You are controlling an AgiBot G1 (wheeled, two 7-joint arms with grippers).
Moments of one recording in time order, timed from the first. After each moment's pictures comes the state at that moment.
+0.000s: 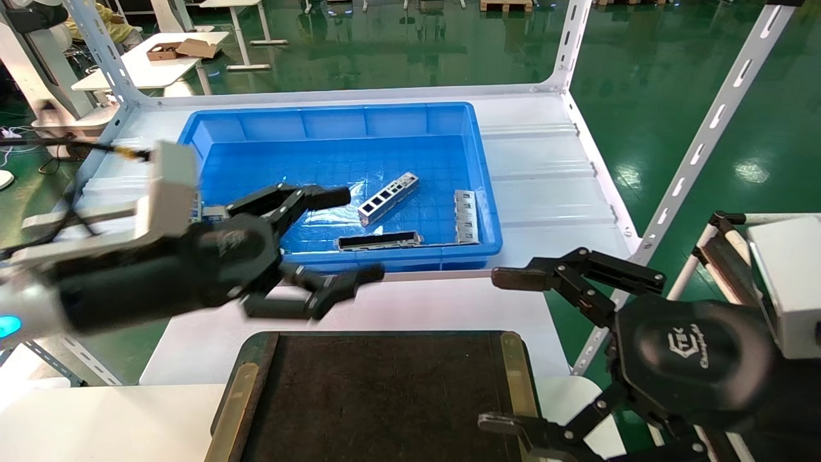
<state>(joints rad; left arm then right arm) -1.24 0.81 0.37 -1.11 0.94 1.26 -0.19 1.08 -0.61 -0.28 1.28 -0.73 -1.50 0.19</state>
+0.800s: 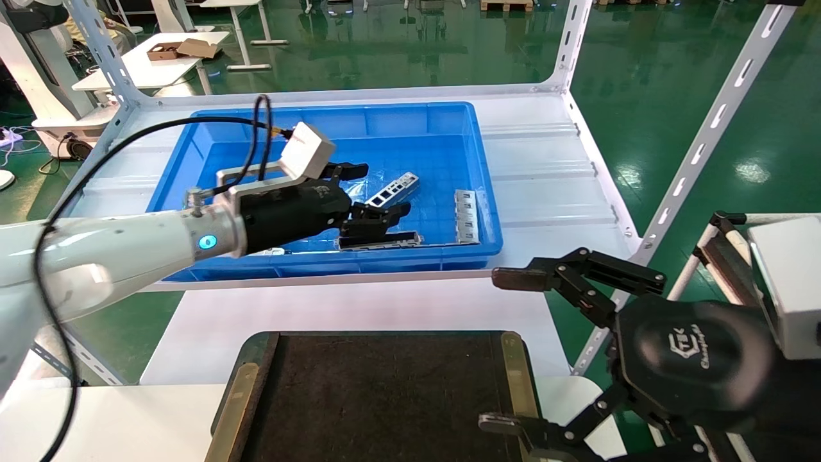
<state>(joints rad) -1.53 1.19 0.50 -0.44 1.22 0.96 0.01 1.08 -0.61 -0.28 1.28 -0.73 -1.49 0.19</state>
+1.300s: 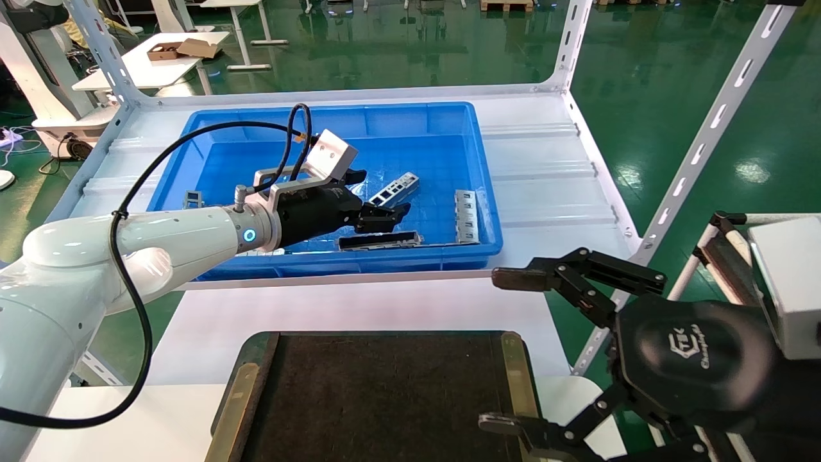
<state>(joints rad) -1.63 1.33 0.51 -0.14 1.26 0.81 0.15 1.08 -0.61 -0.28 1.28 -0.73 -1.49 0.18</state>
